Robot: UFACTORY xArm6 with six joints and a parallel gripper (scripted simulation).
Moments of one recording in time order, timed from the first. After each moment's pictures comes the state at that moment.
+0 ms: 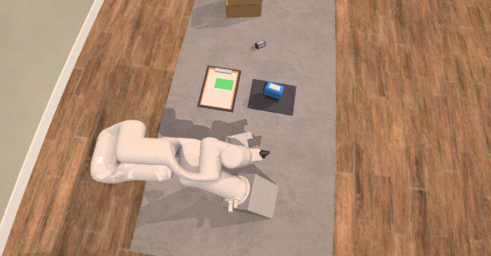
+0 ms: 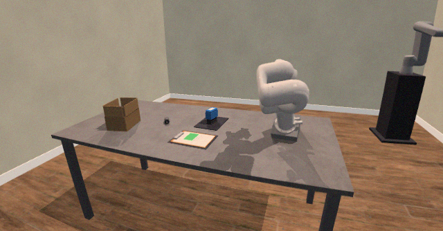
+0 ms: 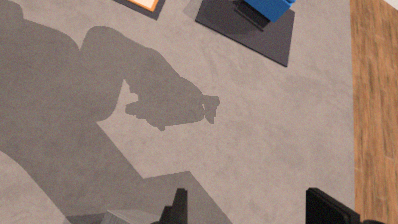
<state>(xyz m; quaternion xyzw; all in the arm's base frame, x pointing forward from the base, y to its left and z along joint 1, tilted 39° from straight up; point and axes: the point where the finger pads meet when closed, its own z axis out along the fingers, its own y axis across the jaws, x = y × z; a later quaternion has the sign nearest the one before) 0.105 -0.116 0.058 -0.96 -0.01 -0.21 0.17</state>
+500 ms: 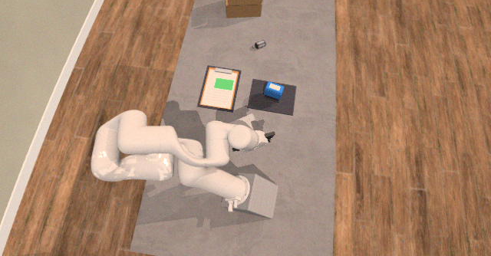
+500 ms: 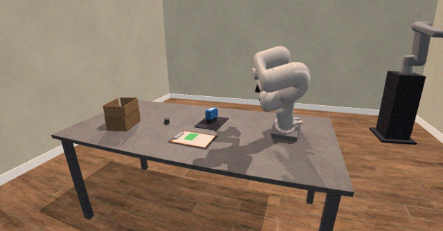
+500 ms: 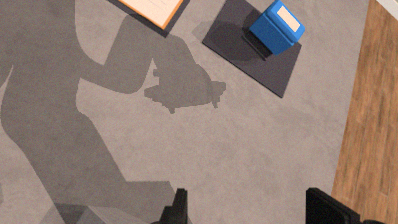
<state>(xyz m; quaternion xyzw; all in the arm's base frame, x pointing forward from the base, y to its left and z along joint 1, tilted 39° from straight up) 0.139 -0.161 0.091 -0.96 -0.10 -0.22 0.16</state>
